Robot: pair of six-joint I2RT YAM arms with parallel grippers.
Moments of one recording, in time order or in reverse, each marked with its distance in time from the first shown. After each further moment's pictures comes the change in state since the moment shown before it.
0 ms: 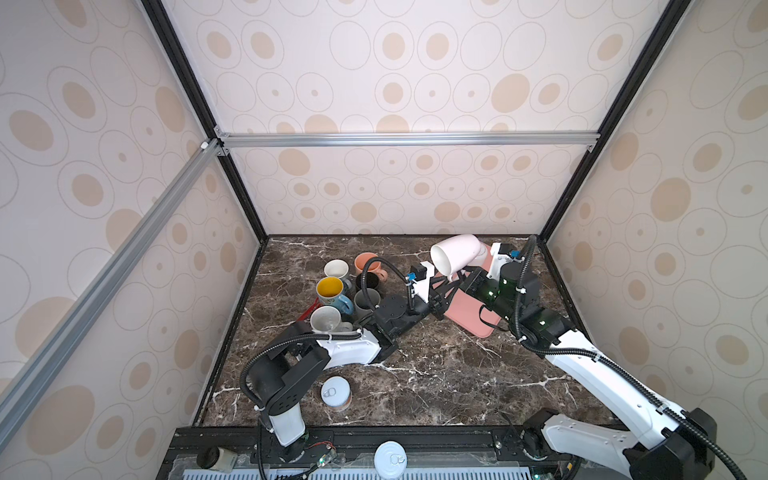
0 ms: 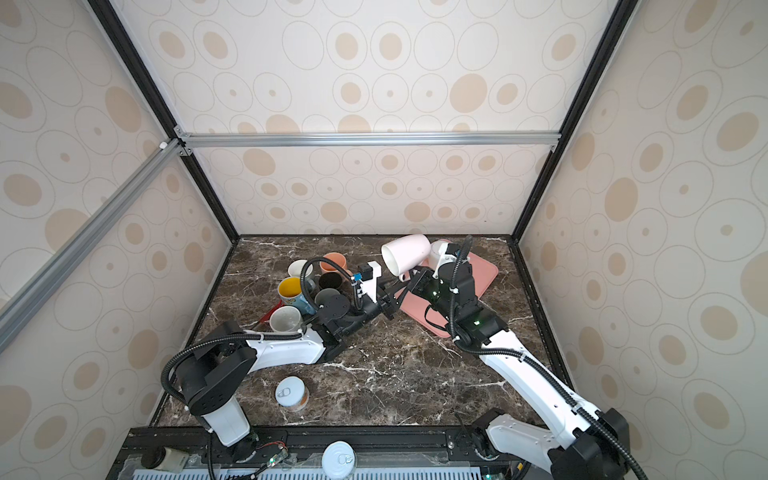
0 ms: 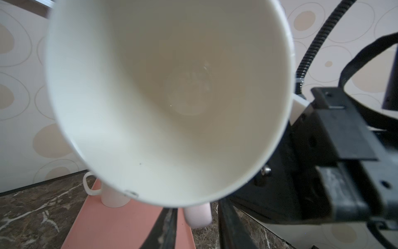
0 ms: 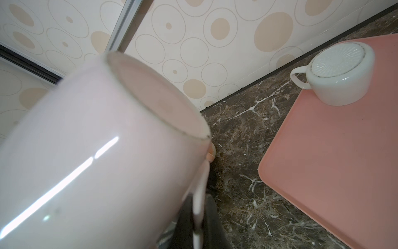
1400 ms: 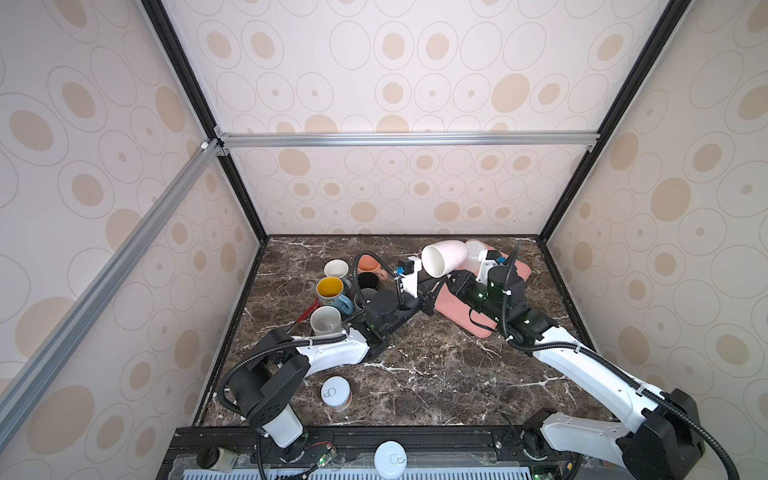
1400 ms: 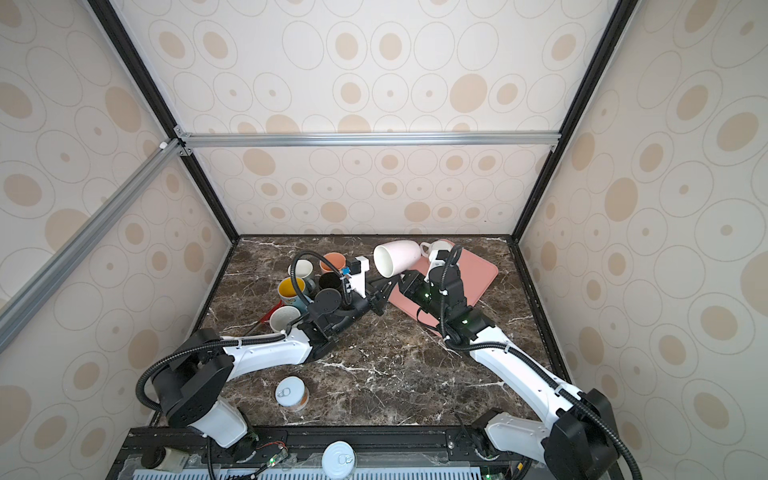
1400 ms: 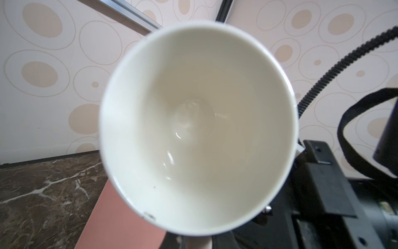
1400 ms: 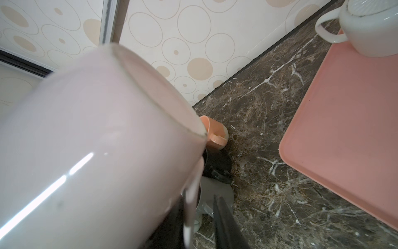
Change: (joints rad) left arm 0.046 -0.122 -0.038 -0.192 -0.043 -0.069; right arm 0.011 0.079 -0.061 0.107 -0.098 0.141
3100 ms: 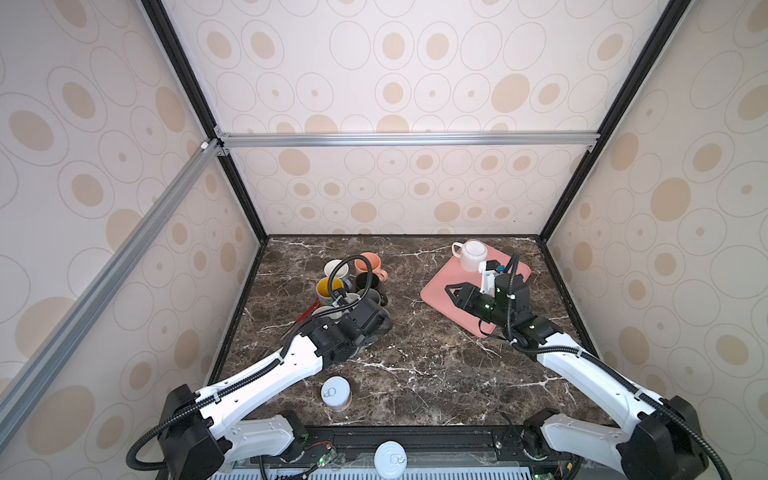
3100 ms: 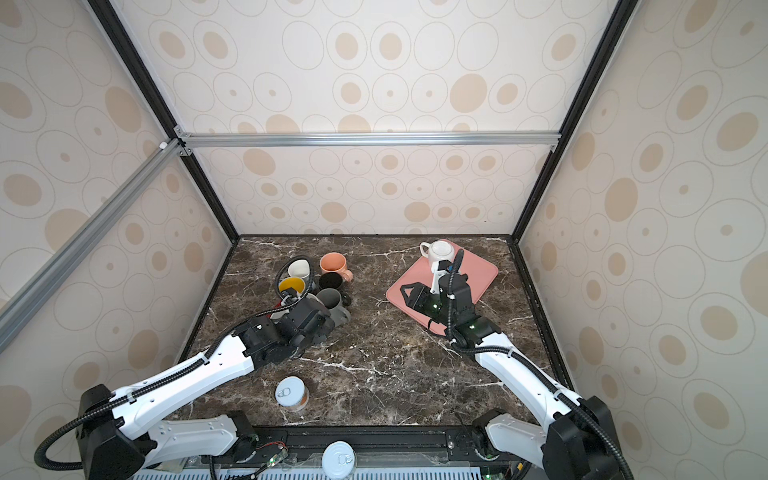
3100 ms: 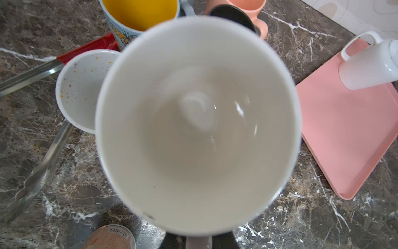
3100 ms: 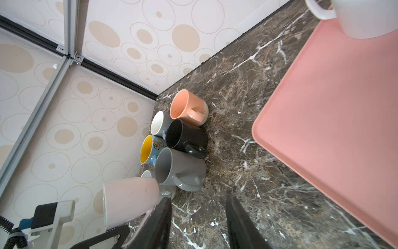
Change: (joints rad) left arm 0.002 -0.404 0.133 -1.732 -0.470 -0.727; right arm -0.127 -0.053 -0.120 -0.043 -0.170 -0.154
